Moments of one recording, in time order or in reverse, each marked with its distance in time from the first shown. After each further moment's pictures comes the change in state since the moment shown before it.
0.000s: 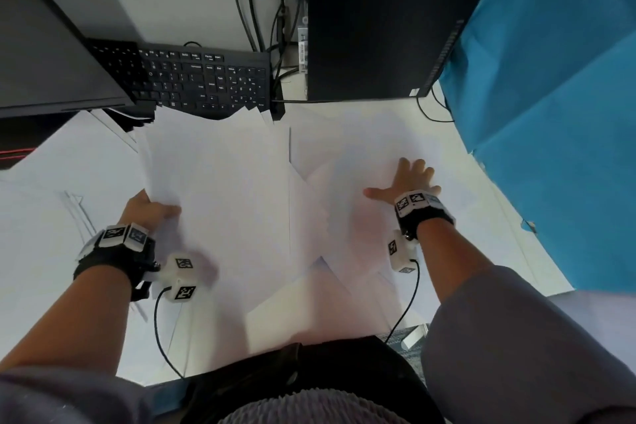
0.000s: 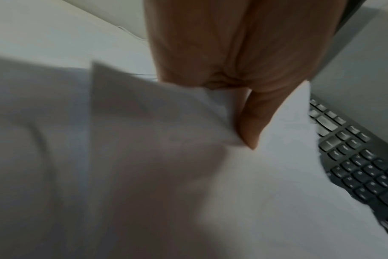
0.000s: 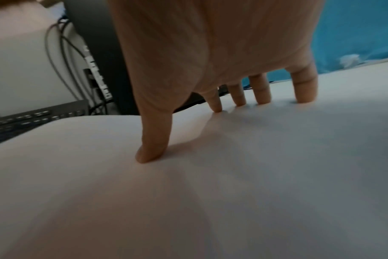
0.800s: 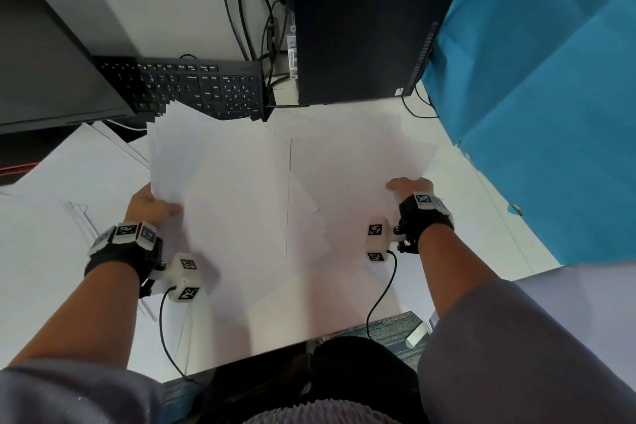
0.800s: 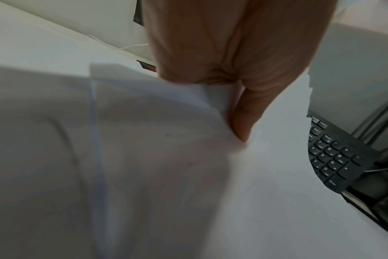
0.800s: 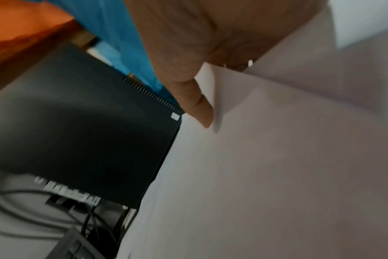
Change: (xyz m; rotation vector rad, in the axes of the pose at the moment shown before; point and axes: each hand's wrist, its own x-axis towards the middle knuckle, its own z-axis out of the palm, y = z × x) left_hand -0.043 0.029 0.005 0.143 0.029 0.188; right_hand -0.059 0.018 -0.017 0.921 -0.058 0.367
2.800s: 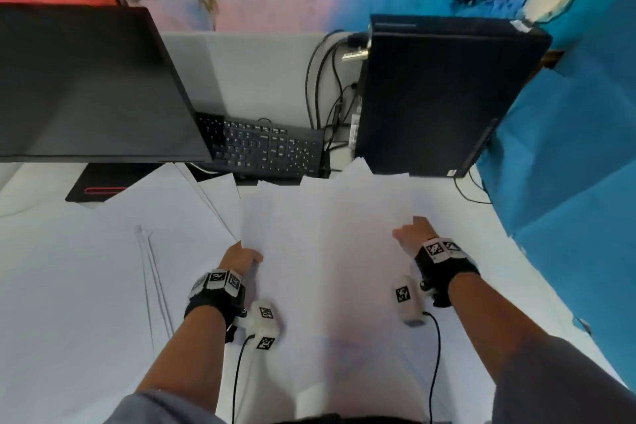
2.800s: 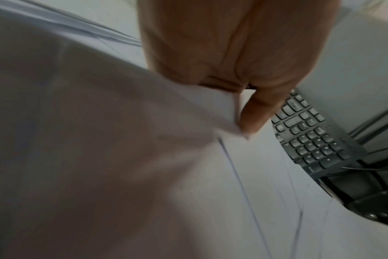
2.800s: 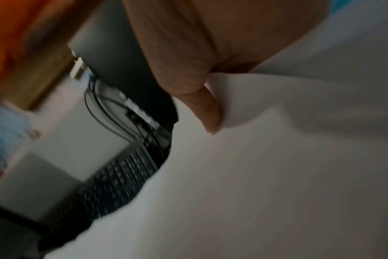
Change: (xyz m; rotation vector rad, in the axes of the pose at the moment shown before) left_hand -0.004 0.005 0.048 -0.118 -0.164 -0.194; right_hand 0.009 -0.074 0.054 -0.441 -0.226 -0.407
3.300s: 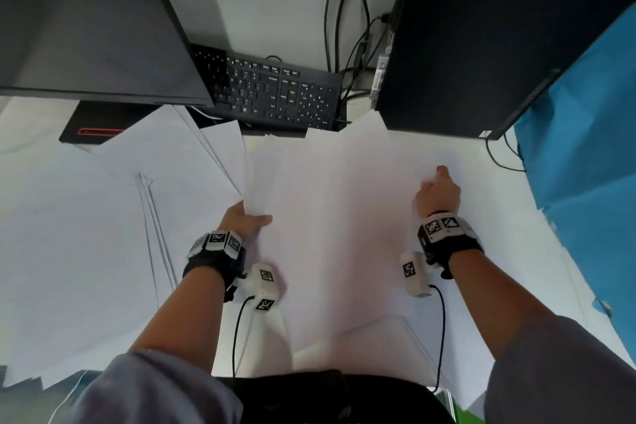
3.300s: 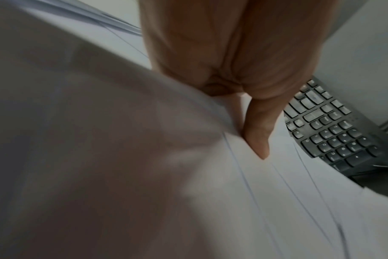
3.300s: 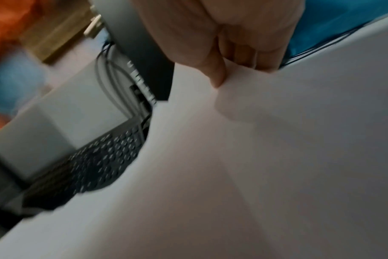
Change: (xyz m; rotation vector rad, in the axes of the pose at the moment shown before) left_hand 0.008 -0.020 0.003 -0.147 -0.015 -0.038; right_hand 0.016 0.004 0.017 -0.072 0.397 -0.132
